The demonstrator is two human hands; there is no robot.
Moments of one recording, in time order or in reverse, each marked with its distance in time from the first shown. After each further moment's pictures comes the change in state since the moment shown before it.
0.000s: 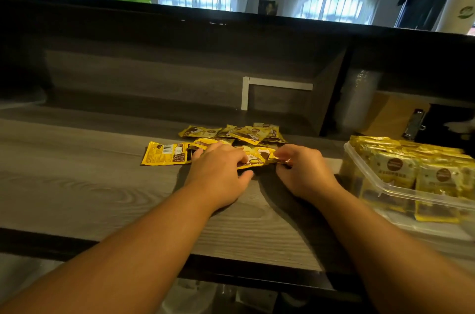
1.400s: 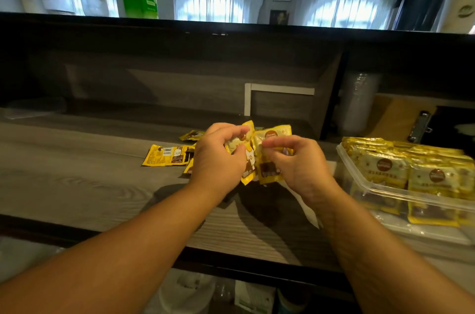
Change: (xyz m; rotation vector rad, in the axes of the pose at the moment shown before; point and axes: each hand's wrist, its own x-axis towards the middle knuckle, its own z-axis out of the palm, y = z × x) left_hand -0.010 0.047 -0.021 -0.610 0.443 -0.124; right_hand -0.023 -0.018 -0.019 0.766 0.074 0.044
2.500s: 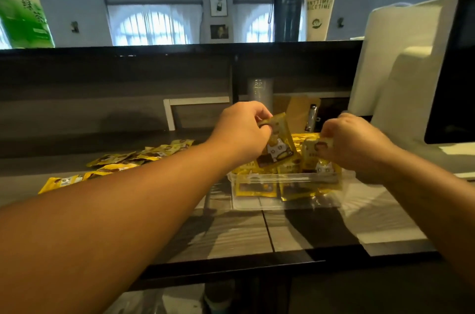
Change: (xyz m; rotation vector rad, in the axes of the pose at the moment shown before) left_hand -0.009 0.174 0.139 0.080 -0.480 0.152; right_hand -0.035 0.005 -0.276 -1.177 0.196 -0.071
